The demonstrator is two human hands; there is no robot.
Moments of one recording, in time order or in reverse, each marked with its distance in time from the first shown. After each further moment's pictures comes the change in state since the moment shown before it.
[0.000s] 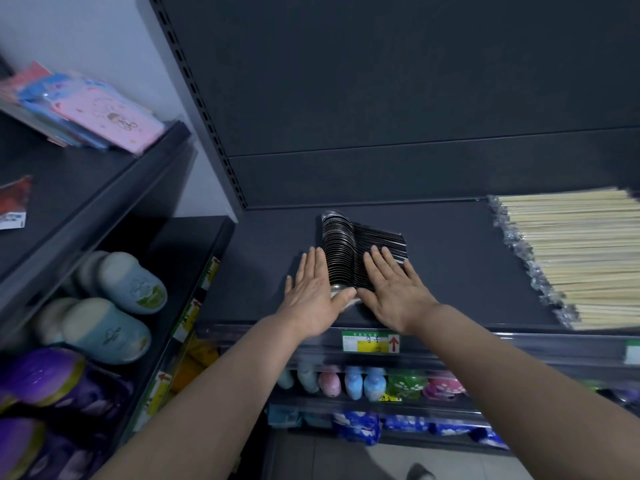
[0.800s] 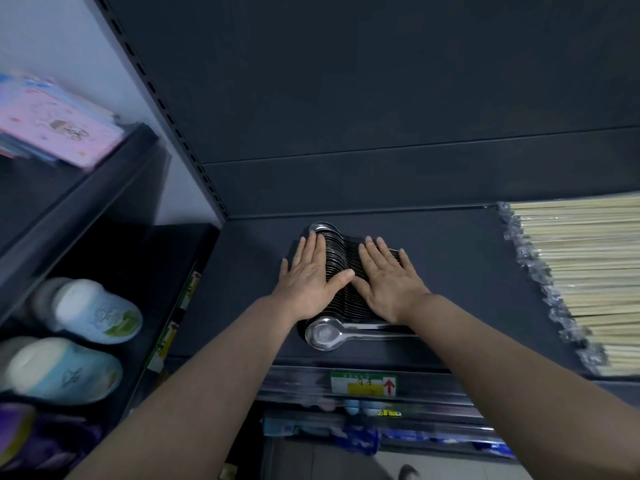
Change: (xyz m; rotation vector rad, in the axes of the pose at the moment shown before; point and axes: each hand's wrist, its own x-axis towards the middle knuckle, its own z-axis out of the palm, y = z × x) left_hand 0.086 0.004 -0.016 0.077 -0.055 0.007; right_hand 0.065 0.031 -0.013 0.044 -0.020 0.010
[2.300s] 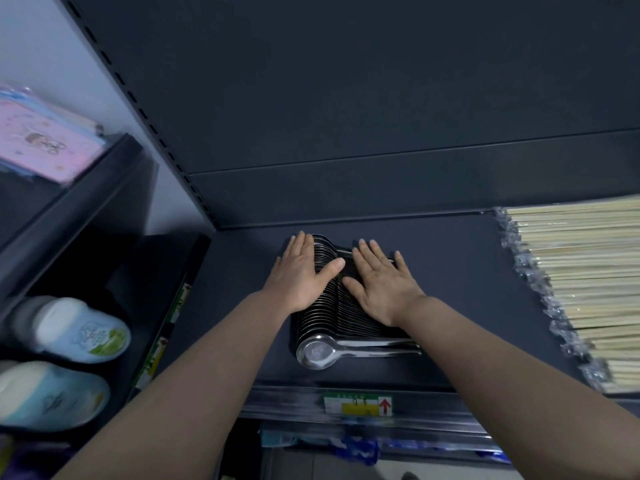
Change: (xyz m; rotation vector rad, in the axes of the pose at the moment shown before) left_hand 0.032 -0.002 -0.012 -0.049 0.084 -0.023; right_hand 0.018 0.008 -0.007 0.064 0.010 0.004
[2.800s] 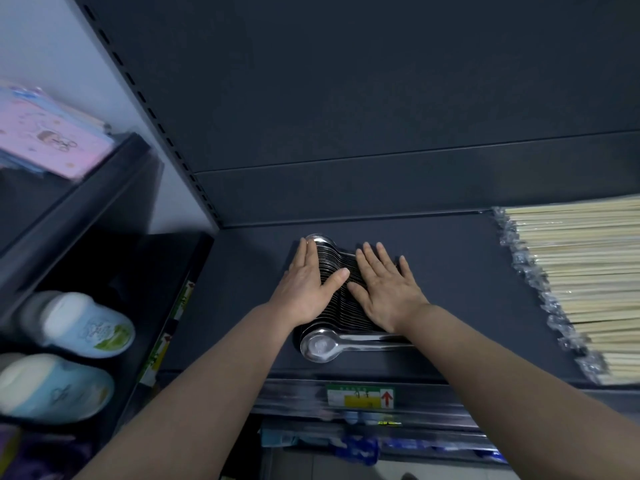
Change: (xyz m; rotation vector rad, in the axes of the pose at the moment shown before) left_hand -0.027 0.006 0.008 -0.099 -0.023 -0.004; right_hand -0.015 -0.003 0.011 -0.008 0.041 0.015
